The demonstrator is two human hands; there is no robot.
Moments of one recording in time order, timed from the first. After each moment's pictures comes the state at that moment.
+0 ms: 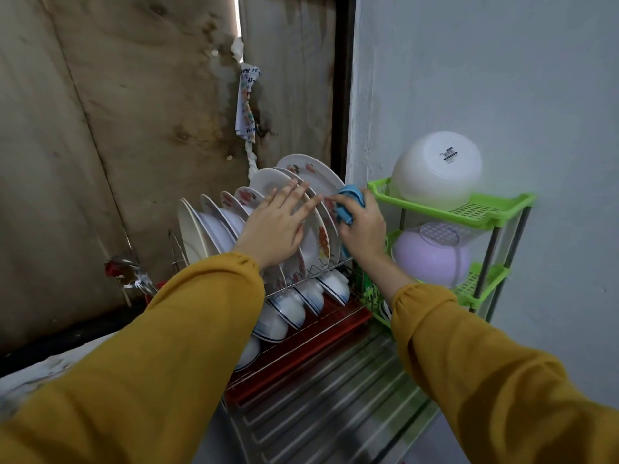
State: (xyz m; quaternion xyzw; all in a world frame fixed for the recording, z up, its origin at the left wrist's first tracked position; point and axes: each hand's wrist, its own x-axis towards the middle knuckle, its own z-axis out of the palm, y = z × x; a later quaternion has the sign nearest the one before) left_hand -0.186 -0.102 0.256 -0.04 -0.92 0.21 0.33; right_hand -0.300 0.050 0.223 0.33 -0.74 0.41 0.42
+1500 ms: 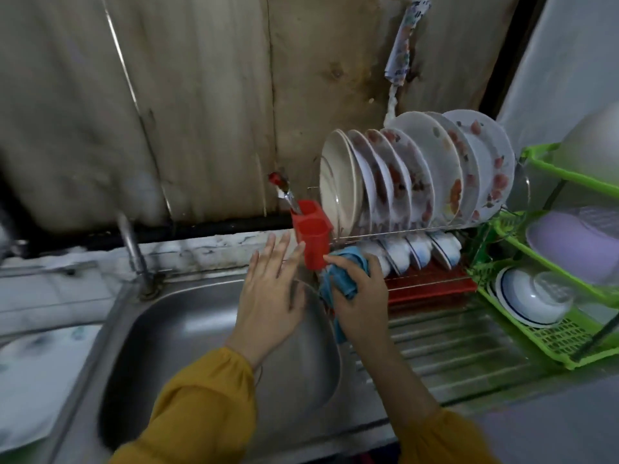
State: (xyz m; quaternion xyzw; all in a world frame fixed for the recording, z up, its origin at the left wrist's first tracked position) left_hand 0.086 -0.090 0.120 0.23 -0.91 -0.05 0.34; right_hand -0.036 0.014 0.117 0.46 -0.67 0.57 0.10
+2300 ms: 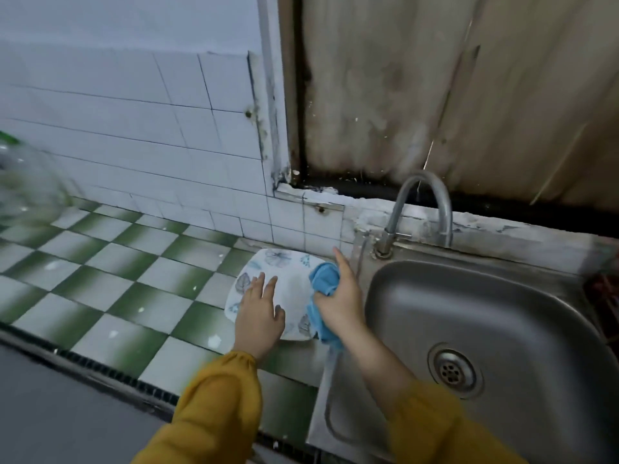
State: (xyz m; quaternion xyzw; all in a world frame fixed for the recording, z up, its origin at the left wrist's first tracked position) left_hand 0.476 -0.265 -0.008 0.64 -0.73 -0.14 0.20; right_hand 0.324 -0.244 0.041 0.48 -0.65 0.47 -0.35
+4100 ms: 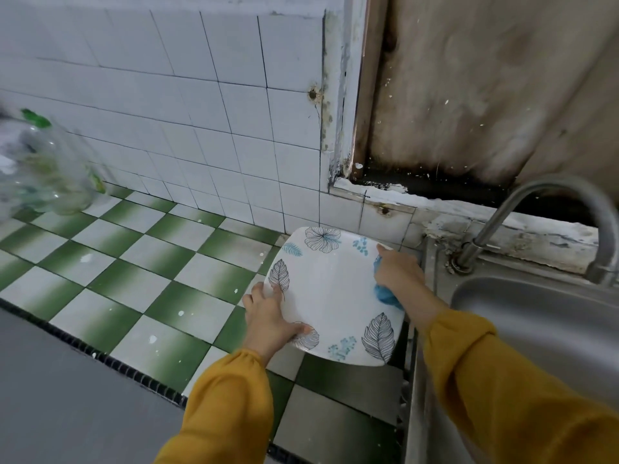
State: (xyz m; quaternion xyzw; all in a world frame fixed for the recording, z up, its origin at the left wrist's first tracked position) left_hand 0.566 -0.333 -0.009 0.71 -0.64 -0.27 0.13; right_hand 0.331 -0.416 0.002 0.53 -0.82 -0.04 -0.21
